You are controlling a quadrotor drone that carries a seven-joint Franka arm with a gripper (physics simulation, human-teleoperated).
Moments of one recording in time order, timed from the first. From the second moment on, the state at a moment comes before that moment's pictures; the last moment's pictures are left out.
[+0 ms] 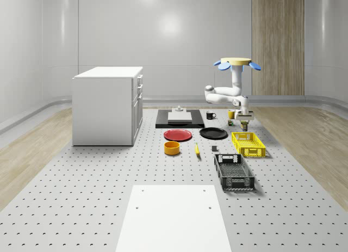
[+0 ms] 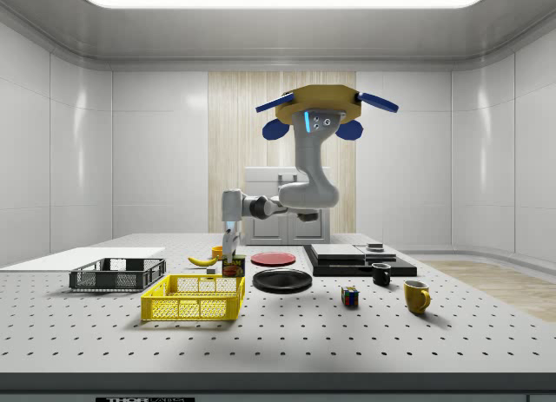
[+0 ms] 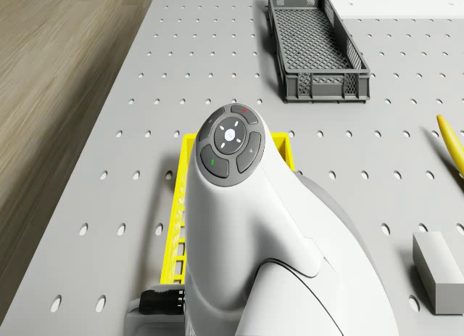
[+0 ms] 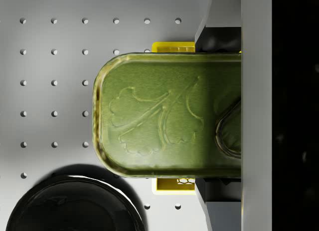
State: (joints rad) arm -1.21 -1.49 1.38 -2.84 -1.78 1.54 1.69
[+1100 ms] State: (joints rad) arm -1.22 -1.52 1.31 -2.82 -1.84 1.60 1.69
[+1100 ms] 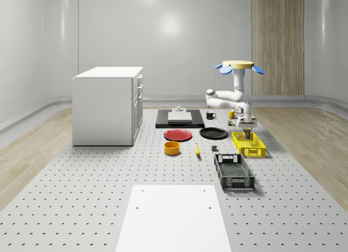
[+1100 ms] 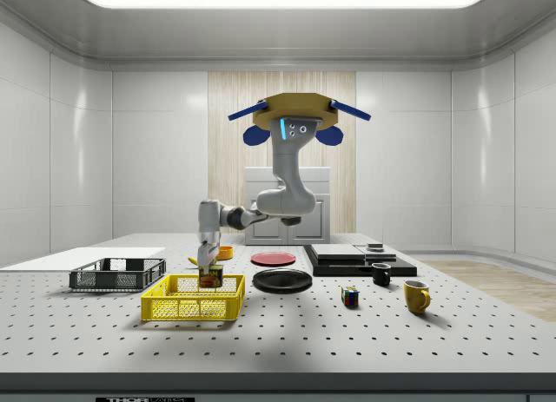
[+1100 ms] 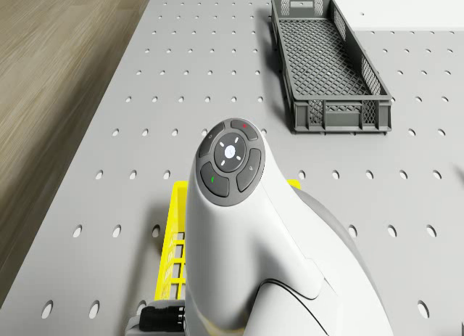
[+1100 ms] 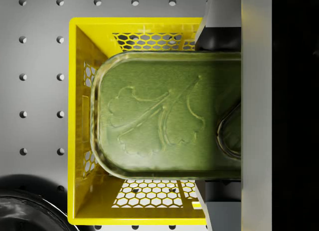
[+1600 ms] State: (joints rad) arm -1.24 -1.52 1.19 -2.79 -1.95 1.65 1.69
